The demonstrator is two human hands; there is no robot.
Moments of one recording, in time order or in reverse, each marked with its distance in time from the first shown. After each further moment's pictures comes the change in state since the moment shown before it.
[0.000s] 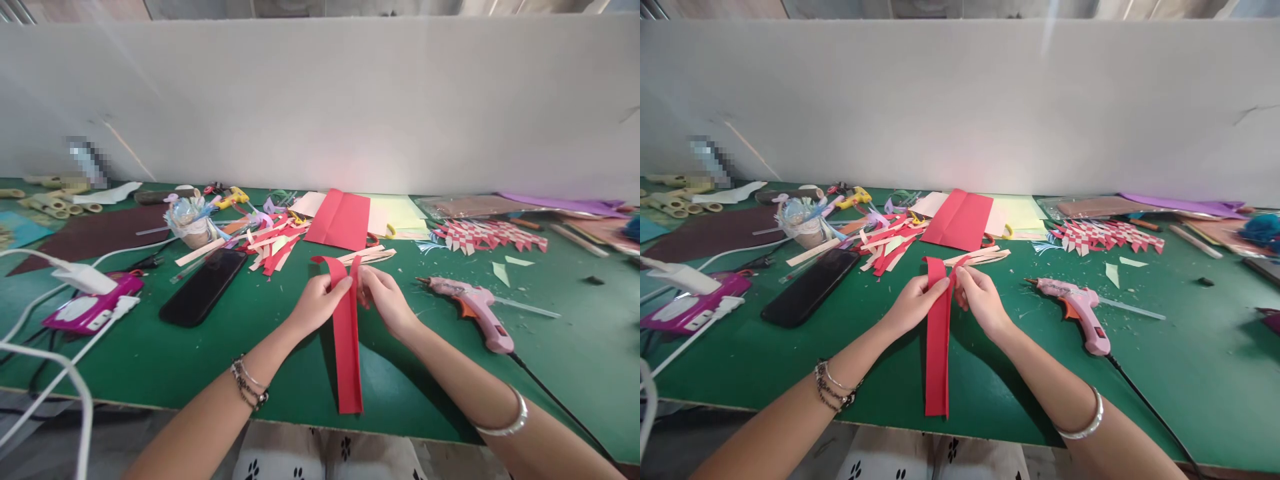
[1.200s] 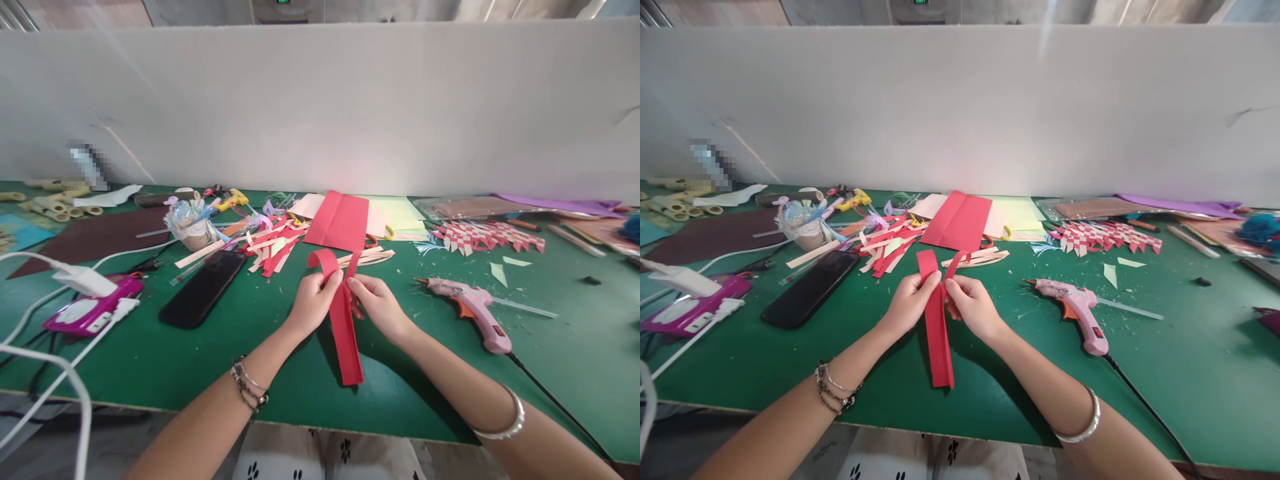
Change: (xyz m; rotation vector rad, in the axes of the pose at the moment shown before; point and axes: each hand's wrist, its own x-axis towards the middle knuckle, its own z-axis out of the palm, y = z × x) left_hand 0.001 0.000 0.000 0.040 0.216 0.035; right_hand -0.004 0.001 0.006 -0.077 -0.128 -0.007
